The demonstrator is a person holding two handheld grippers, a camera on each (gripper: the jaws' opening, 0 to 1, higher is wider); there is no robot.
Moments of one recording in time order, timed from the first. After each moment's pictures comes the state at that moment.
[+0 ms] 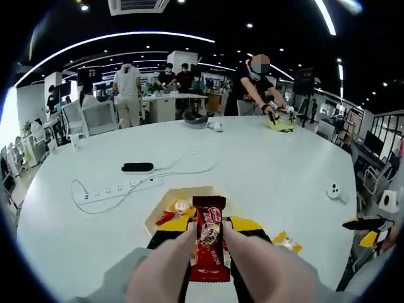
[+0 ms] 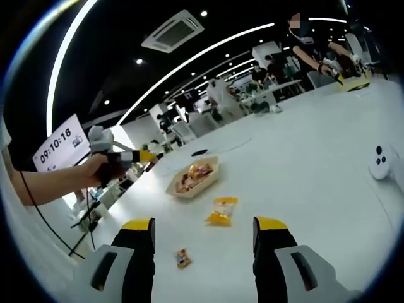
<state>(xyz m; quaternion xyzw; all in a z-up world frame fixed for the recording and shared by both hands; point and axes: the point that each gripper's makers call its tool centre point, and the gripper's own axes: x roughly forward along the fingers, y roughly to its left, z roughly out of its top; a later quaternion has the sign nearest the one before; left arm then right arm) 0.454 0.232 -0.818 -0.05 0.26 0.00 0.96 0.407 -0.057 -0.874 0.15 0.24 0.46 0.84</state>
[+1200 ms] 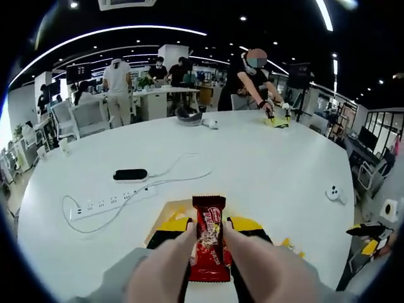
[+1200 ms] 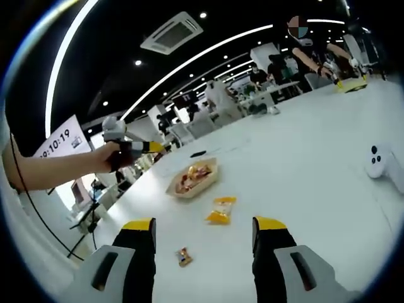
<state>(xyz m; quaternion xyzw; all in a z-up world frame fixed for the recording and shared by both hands) 0.495 0.245 -0.815 -0.05 0.29 -0.03 0.96 0.402 -0.063 -0.870 0.15 0.24 0.45 0.85</state>
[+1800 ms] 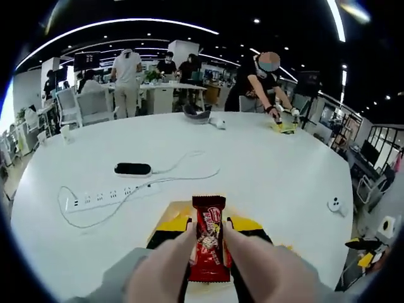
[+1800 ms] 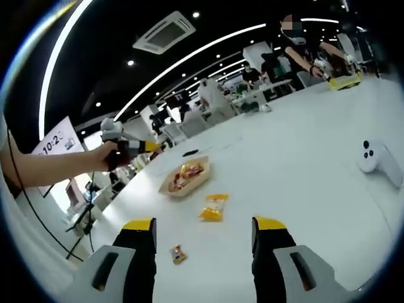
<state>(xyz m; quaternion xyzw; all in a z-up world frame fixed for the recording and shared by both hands) 0.511 0.263 -0.821 -0.08 0.29 -0.01 0.95 0.404 -0.071 -0.878 0.15 0.25 0.43 0.86</state>
